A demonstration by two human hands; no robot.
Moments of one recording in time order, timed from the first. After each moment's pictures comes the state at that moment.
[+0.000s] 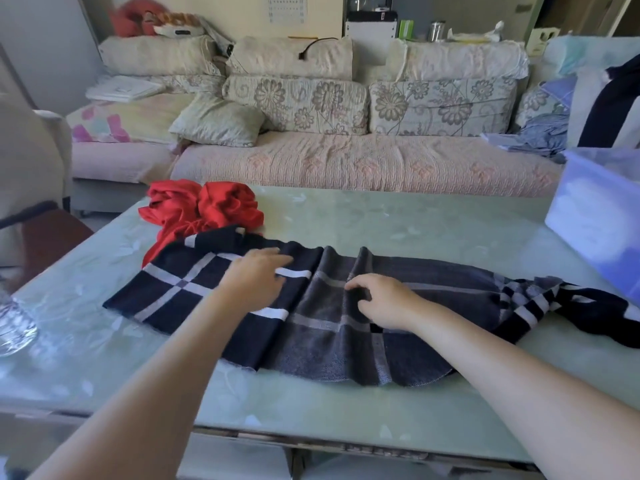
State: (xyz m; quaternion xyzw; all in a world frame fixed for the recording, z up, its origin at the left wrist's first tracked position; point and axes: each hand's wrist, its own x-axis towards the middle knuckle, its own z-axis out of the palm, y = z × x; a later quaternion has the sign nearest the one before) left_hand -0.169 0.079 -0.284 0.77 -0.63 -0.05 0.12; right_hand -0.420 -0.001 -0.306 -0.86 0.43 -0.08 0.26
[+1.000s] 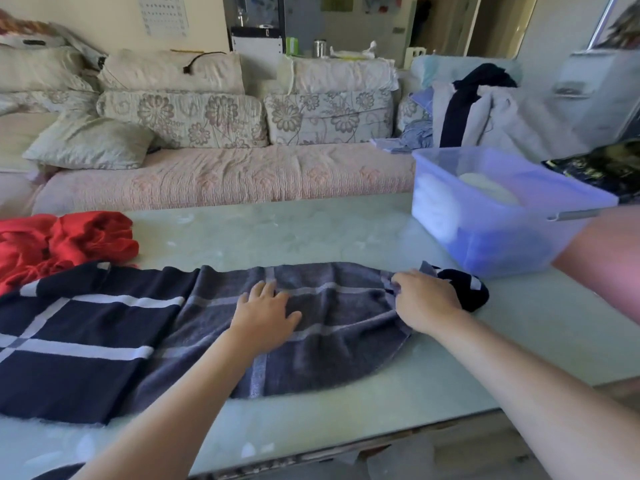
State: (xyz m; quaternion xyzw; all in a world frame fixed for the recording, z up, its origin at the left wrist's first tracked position) left_hand -0.375 0.018 -0.320 0.70 -0.71 -0.06 0.00; right_hand -0.656 -0.017 -0.293 -0.75 0.66 -0.04 0.01
